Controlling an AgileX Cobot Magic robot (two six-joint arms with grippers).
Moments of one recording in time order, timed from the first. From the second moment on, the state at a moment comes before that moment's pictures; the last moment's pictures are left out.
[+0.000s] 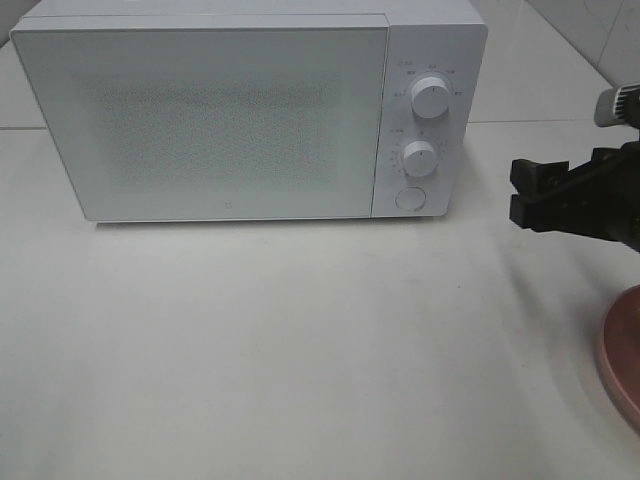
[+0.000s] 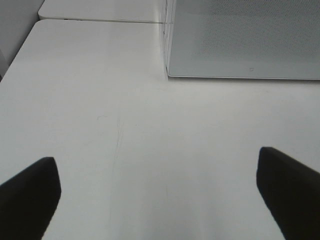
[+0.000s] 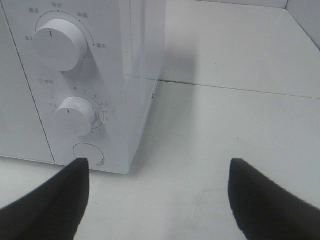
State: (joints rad) left arm 0.03 -0.01 -0.50 -0.11 1.04 0.02; right arm 0.28 1.39 -0.29 0.25 -0.80 -0.14
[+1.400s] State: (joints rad) left arm 0.03 -0.01 -0.50 -0.11 1.04 0.02; right arm 0.76 1.73 -0.31 0.77 -1.13 -0.04
